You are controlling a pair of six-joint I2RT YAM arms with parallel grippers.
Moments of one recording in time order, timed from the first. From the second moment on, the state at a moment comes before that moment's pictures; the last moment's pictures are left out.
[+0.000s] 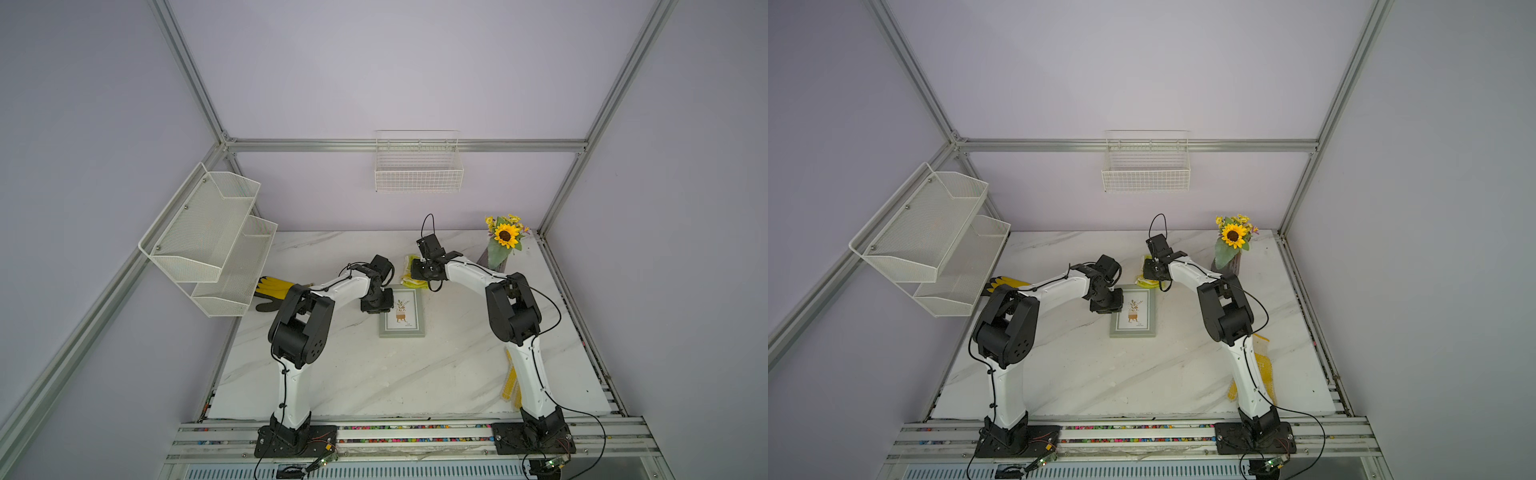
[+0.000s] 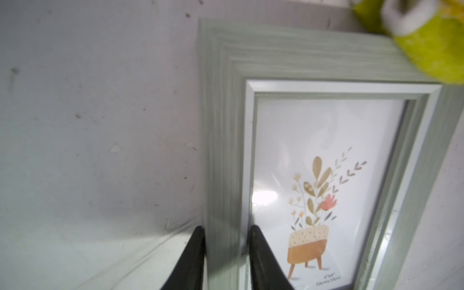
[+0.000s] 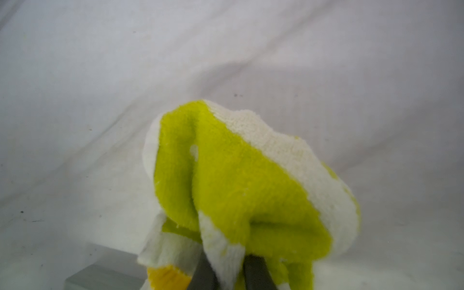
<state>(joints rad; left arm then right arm) -0.48 2.03 1.44 -0.72 0.09 -0.54 0.44 2.28 1.77 -0.43 0.01 0.49</state>
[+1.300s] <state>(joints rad) -0.48 2.03 1.45 -0.72 0.08 -0.53 0.80 1.69 0.97 -0.37 0.22 0.81</state>
